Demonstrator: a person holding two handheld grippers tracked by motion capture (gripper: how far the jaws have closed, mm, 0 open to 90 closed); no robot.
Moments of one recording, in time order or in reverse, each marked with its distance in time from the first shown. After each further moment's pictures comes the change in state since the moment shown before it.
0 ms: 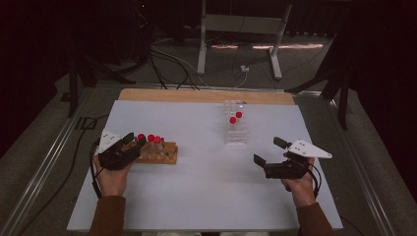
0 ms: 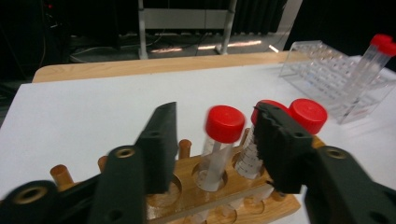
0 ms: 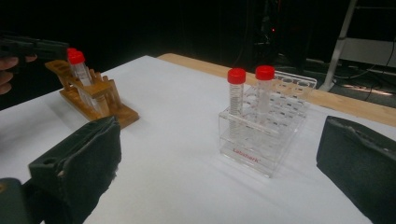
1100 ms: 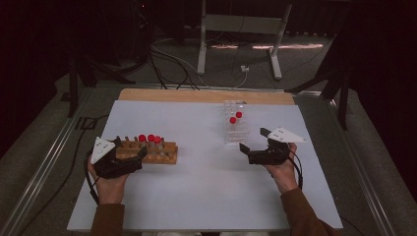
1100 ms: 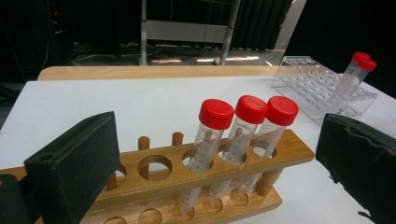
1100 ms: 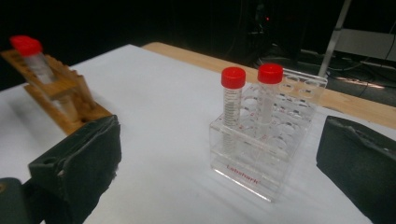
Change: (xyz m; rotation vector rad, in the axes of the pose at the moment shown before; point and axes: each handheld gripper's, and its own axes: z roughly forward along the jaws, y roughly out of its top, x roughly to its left) left arm -0.006 -0.009 -0.020 -0.054 0.004 -0.041; right arm -0.006 0.004 0.061 0.055 -0.041 -0.021
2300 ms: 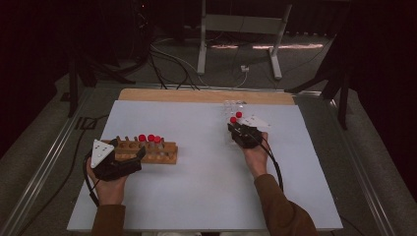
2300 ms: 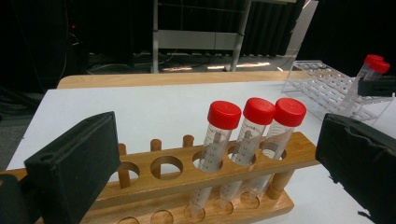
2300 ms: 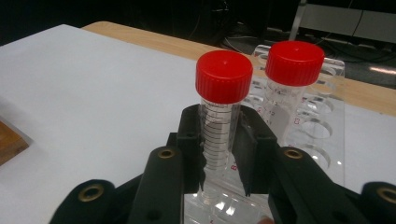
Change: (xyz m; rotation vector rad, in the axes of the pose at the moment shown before) left arm -0.003 -0.003 -0.004 -0.033 0.048 0.029; right arm -0.001 -0.005 0.098 0.079 -0.164 0.034
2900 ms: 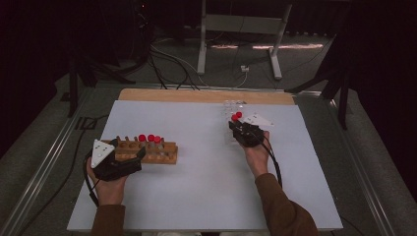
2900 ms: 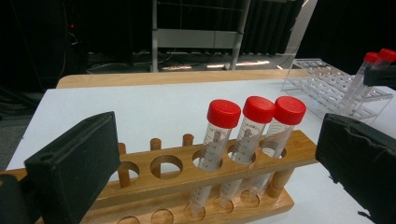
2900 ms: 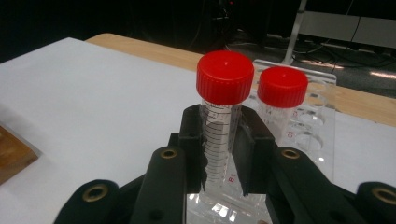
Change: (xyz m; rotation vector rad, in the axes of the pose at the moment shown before) left arm 0.001 0.000 0.000 0.006 -0.003 0.002; right arm -0.001 0.008 -0.007 -0.028 0.004 0.015
